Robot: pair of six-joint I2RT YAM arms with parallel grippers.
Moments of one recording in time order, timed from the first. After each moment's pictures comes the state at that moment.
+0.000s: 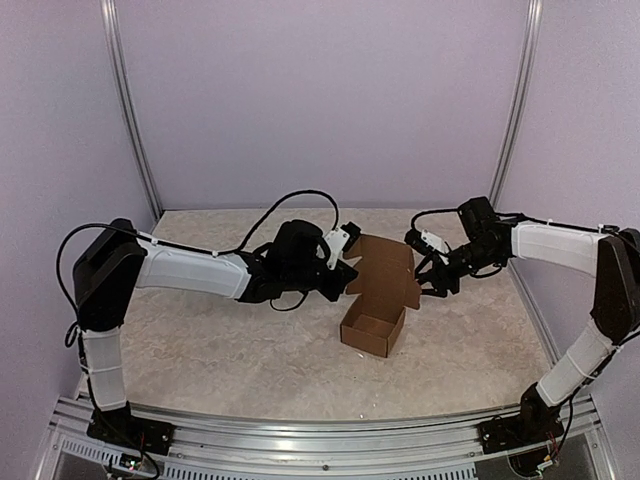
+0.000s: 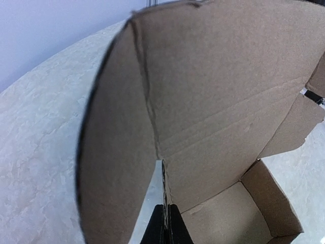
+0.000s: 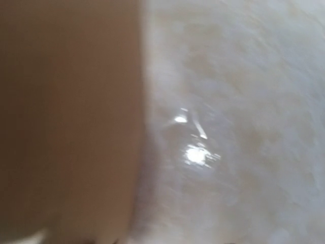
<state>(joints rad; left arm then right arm) -0.92 1.99 1.31 0.22 0.03 -0.08 0.31 1.58 1.06 -0.50 -0.65 -0.72</state>
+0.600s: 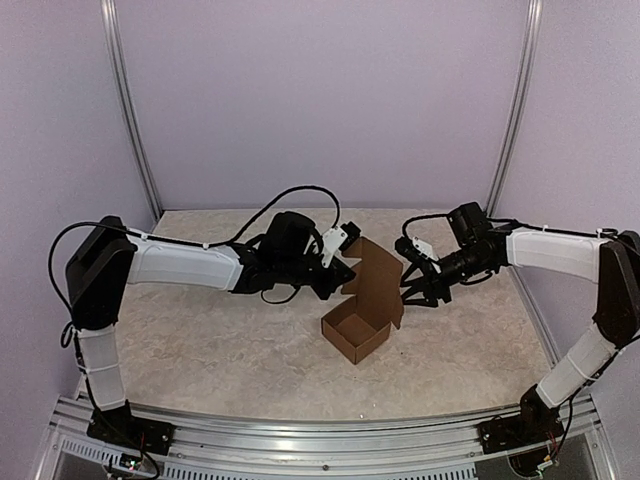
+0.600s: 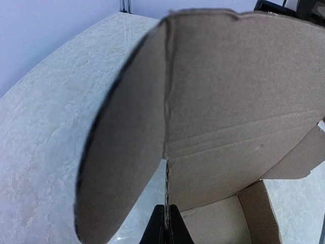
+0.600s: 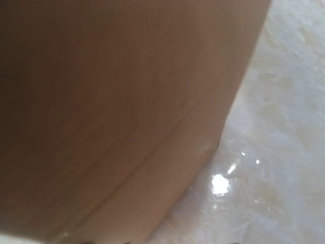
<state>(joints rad) -0.87 1.94 1.31 0.13 0.20 0.06 0.38 1.55 1.02 -0.48 -0.78 -0.76</state>
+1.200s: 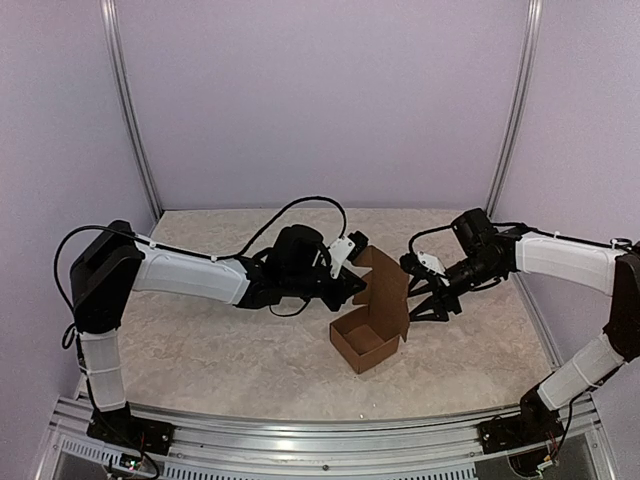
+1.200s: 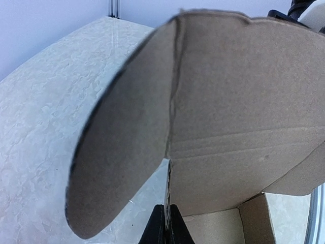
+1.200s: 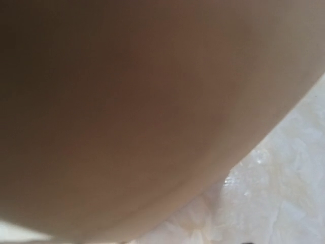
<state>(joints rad) -0.94 1.96 1.28 0.24 0.18 -0.05 0.42 1.46 0.97 -0.60 -0.77 -0.92</state>
